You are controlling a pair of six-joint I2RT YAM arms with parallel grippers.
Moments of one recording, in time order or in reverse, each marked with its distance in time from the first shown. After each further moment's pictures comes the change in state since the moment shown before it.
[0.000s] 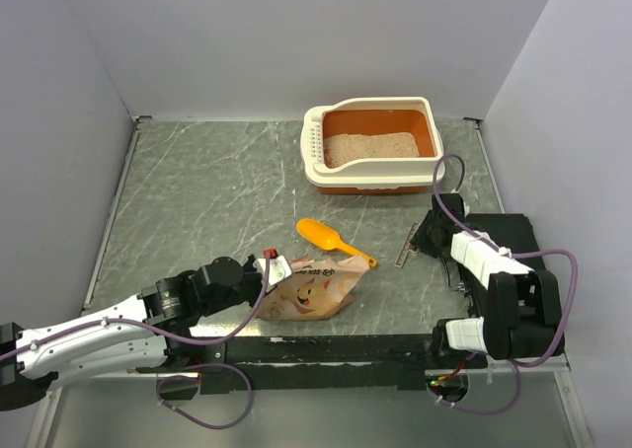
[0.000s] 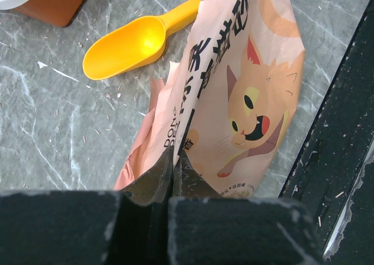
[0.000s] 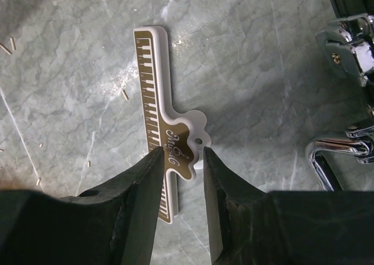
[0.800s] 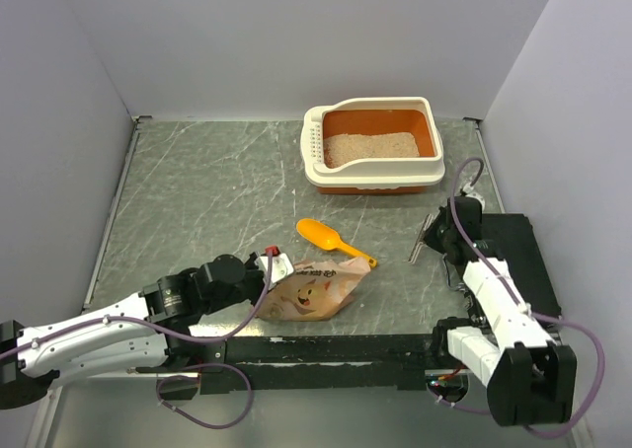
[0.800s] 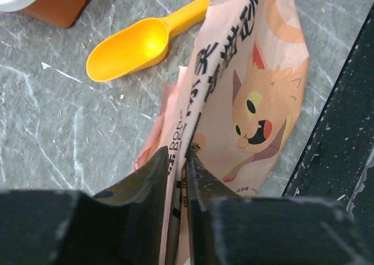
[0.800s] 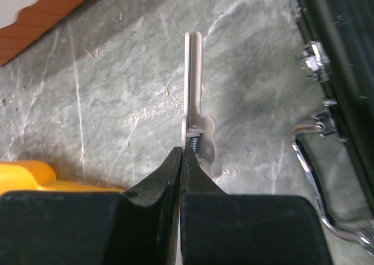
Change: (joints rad) left arm 0.001 0.027 0.020 -0.002 -0.010 0.002; right arm -0.008 -0.322 -0.031 -0.053 0.002 -0.068
